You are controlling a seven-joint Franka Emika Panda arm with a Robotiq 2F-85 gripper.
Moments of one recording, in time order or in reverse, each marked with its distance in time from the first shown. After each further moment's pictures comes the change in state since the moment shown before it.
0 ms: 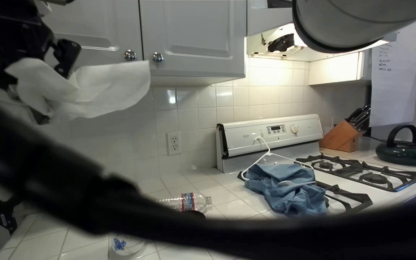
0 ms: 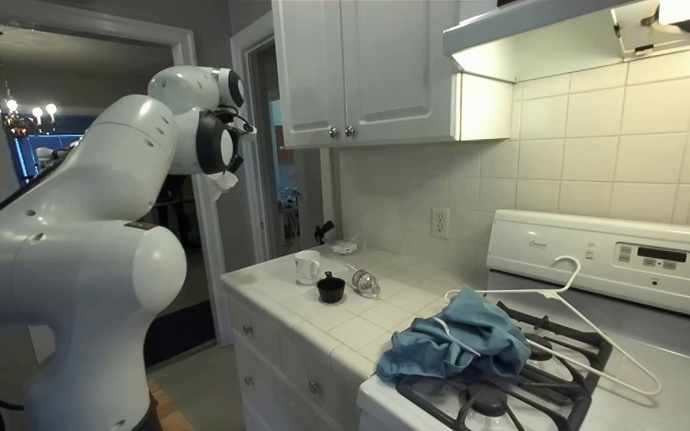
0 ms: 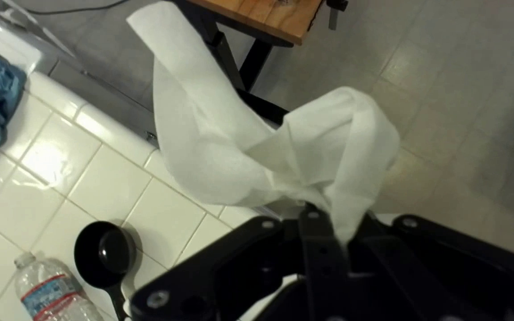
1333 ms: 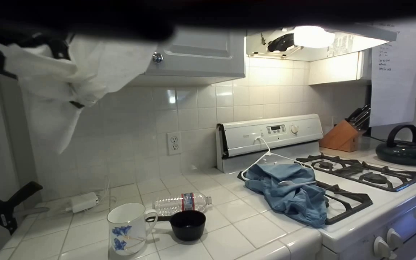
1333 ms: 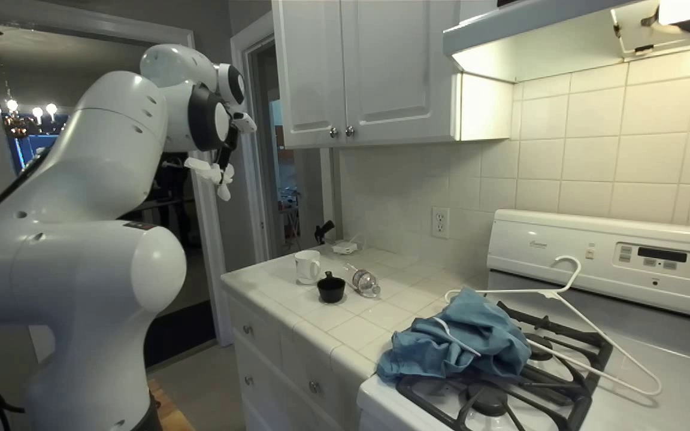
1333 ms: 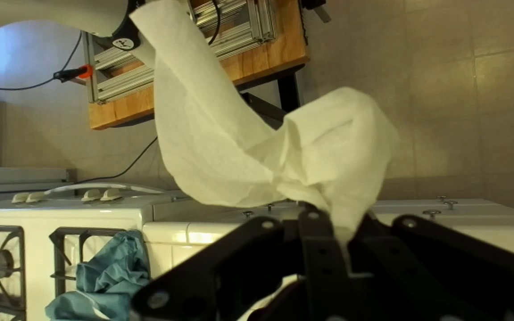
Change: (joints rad) arm -0.013 -0.150 -0.027 -0.243 0.023 -0.005 0.660
